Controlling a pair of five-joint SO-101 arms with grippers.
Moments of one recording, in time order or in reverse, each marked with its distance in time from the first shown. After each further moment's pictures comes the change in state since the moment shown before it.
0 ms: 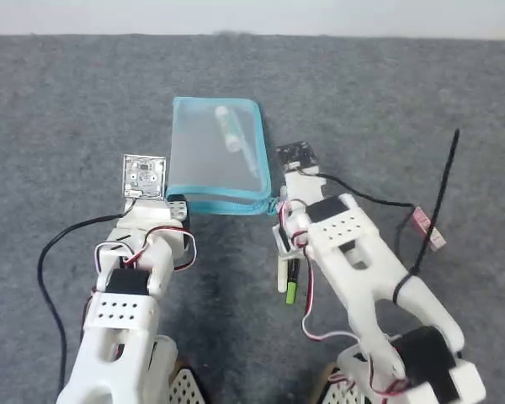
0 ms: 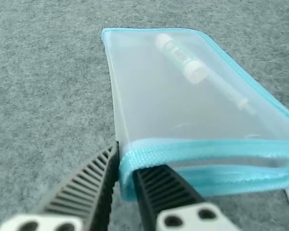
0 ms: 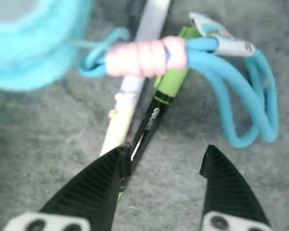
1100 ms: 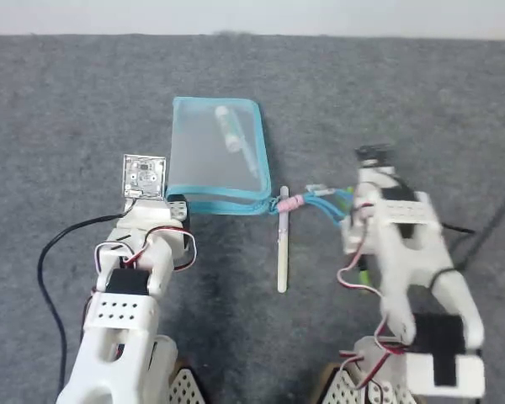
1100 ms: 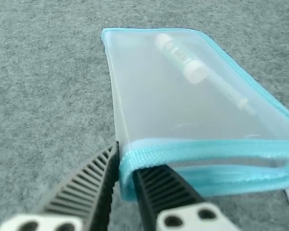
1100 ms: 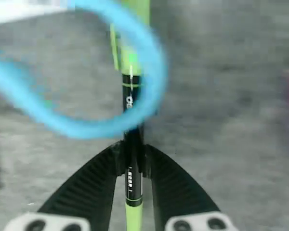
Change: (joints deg) left arm 0.0 0.0 0.0 0.0 0.0; right arm 28.9 4.7 0.3 1.2 15.6
